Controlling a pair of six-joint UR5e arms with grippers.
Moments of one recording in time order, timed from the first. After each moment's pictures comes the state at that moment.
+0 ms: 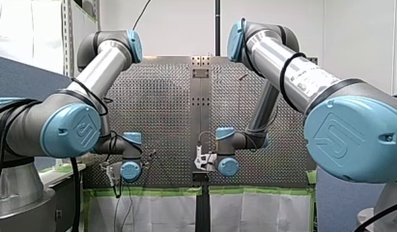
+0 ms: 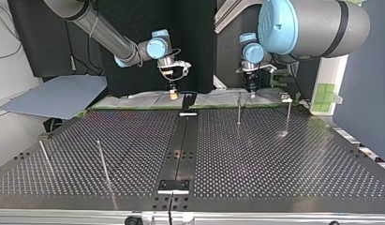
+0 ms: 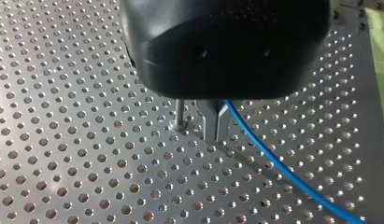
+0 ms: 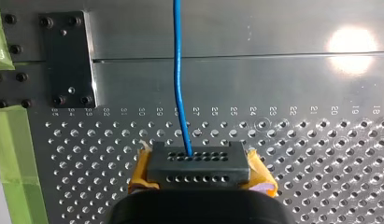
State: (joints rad) left arm -0.11 -2.41 -2.05 -1.93 -1.85 -1.83; right arm 2.24 -0.62 1.60 -0.90 1.67 1.62
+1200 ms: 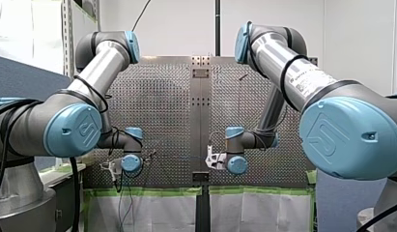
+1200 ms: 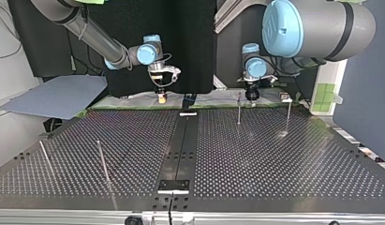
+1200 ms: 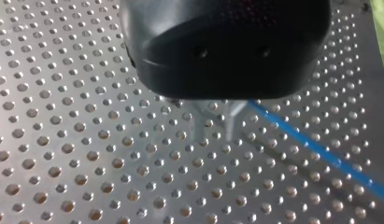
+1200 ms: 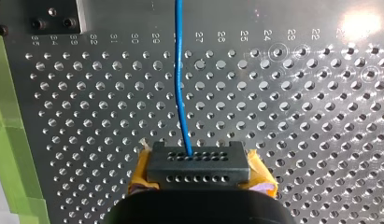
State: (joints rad) left arm -0.07 -2.41 -1.92 -2.13 -1.78 -1.83; right arm 2.16 -0.62 1.59 -0.87 1.67 1.61
